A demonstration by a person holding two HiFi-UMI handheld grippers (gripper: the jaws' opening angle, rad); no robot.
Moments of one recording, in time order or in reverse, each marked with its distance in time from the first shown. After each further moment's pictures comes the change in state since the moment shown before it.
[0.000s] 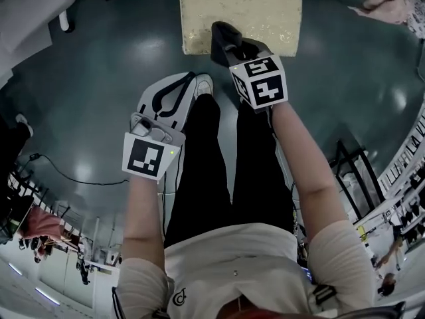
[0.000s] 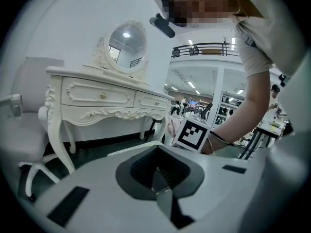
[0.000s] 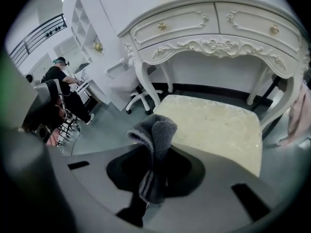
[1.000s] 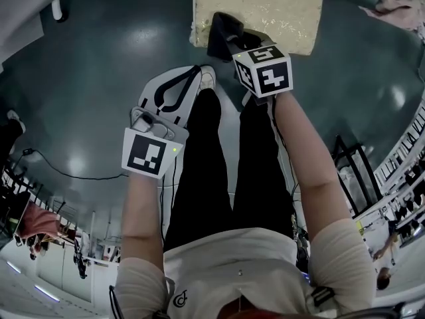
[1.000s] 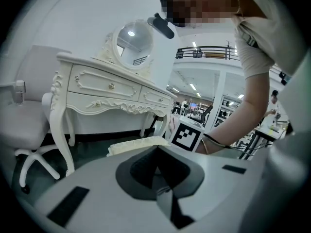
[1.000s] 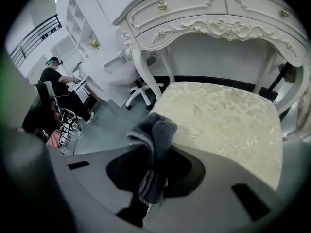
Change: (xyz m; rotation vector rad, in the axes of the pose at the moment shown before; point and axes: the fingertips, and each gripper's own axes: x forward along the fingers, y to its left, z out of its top) left arm -0.004 0.033 -0.034 -0.043 0.004 -0.024; right arm 0.055 0.012 -0.005 0.029 0.058 0.019
